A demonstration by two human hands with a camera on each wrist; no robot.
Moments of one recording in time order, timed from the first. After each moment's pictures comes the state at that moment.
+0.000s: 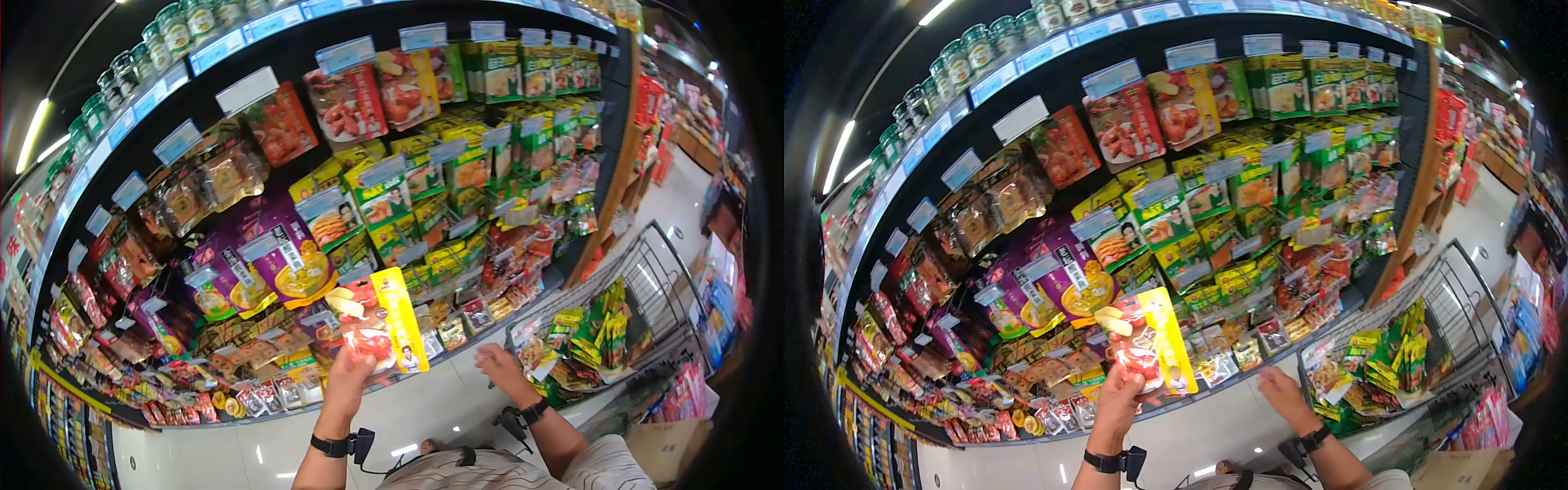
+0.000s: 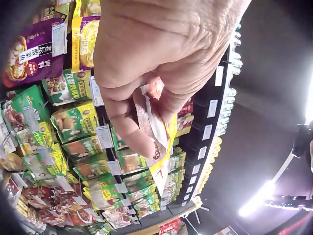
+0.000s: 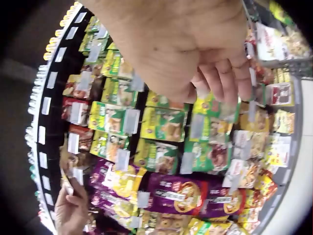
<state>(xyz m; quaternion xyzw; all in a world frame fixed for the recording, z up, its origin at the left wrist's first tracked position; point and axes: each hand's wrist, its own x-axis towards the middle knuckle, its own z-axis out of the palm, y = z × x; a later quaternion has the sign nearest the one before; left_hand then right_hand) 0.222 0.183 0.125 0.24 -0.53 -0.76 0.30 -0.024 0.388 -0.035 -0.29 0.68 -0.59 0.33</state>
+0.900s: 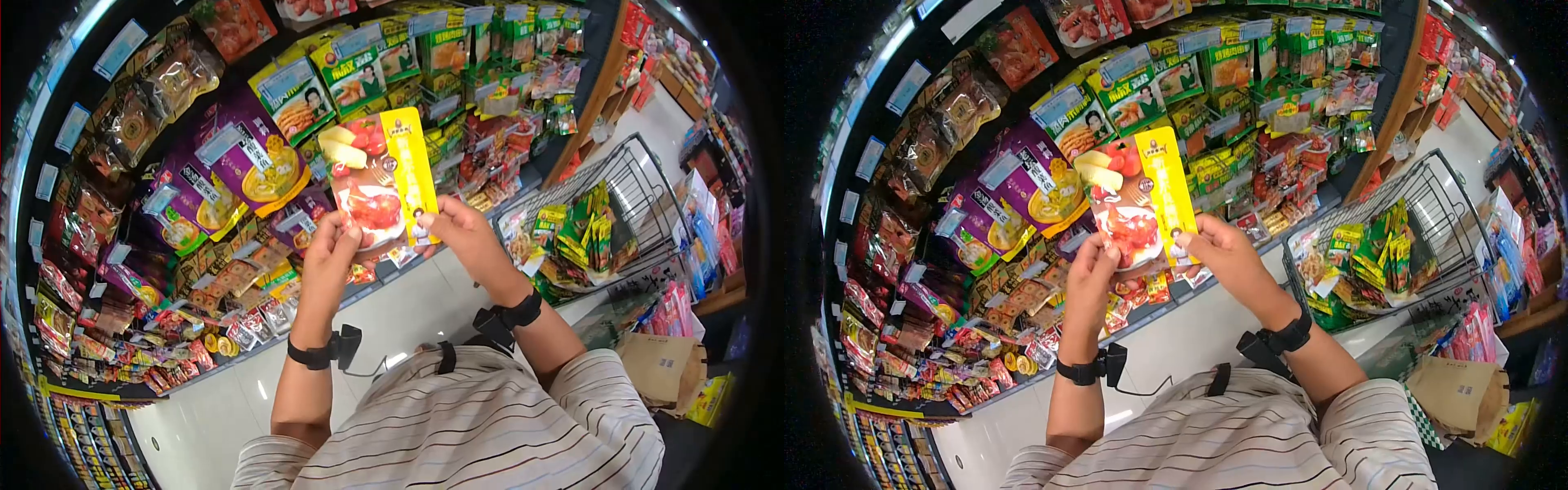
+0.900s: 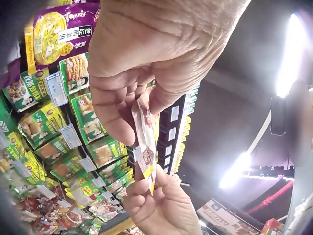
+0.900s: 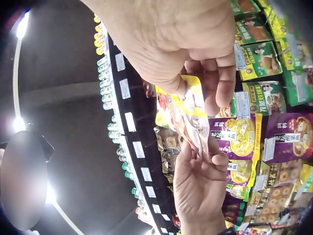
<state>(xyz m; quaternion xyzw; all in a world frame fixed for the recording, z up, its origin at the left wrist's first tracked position) 0.223 0.163 0.153 0.19 -0.63 -0.71 0.26 0.054 0.313 0.135 -0.35 0.51 -0.68 0.39</state>
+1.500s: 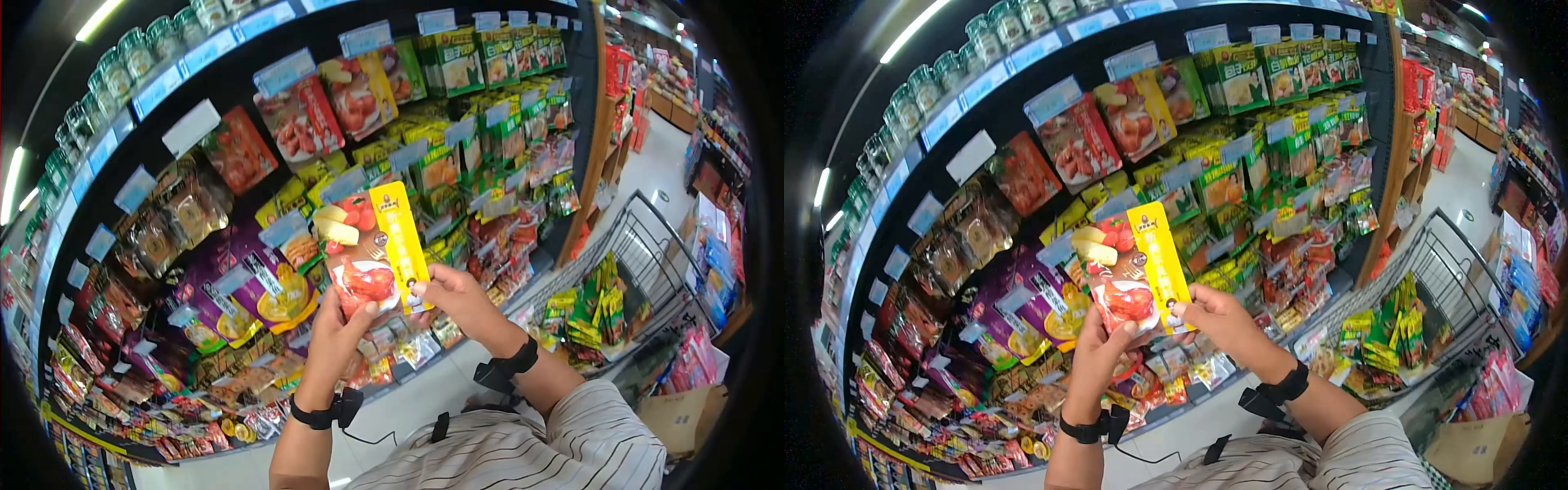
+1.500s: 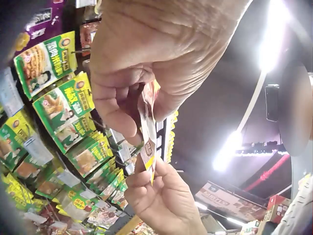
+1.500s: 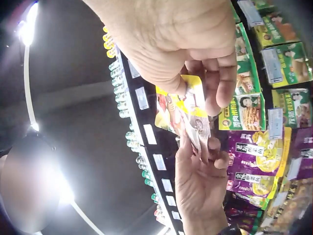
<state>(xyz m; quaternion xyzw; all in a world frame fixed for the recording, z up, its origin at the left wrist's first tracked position) 0.135 0.152 0.224 0.16 -0.72 -0.61 0.29 -0.036 0.287 0.190 -0.39 0.45 -0.70 0.39</state>
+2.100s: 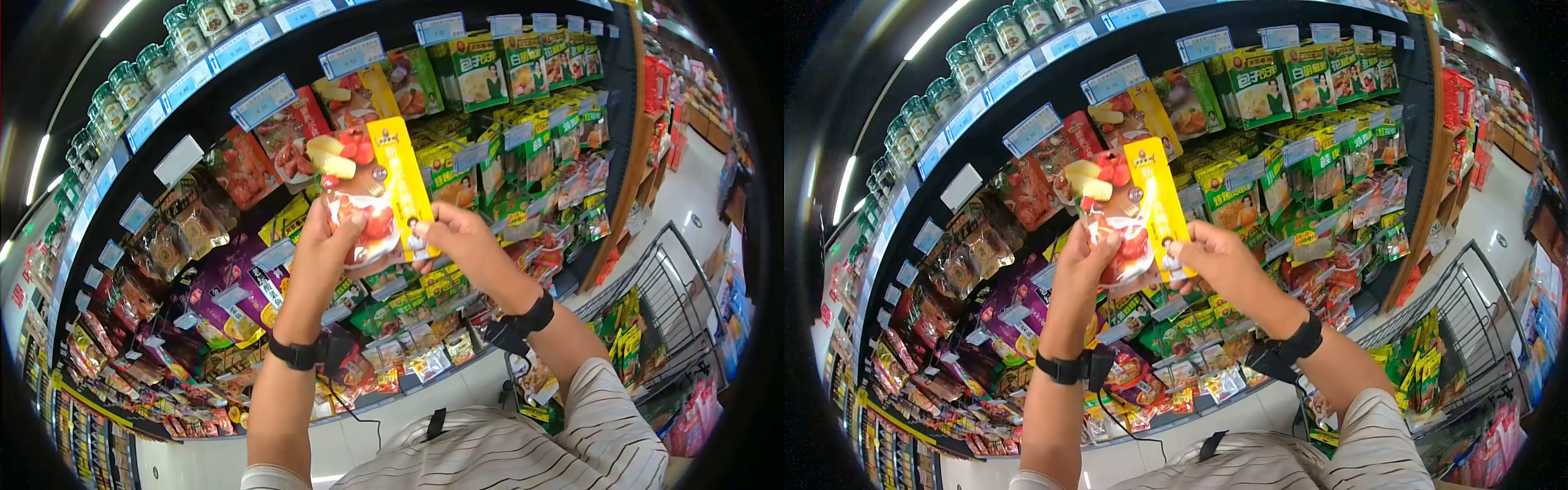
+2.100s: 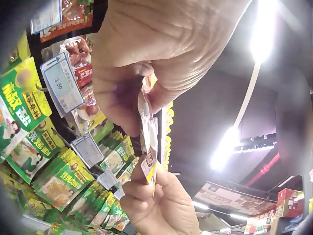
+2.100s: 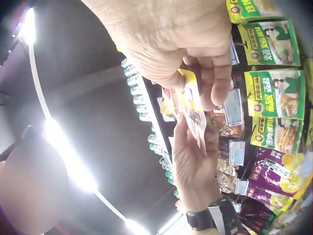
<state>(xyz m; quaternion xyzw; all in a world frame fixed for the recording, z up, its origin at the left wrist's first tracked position) 0.004 0.117 0.316 0.09 -0.74 -0.56 0.36 -0.161 0.248 0.256 -0.48 0.41 -0.69 0.36</state>
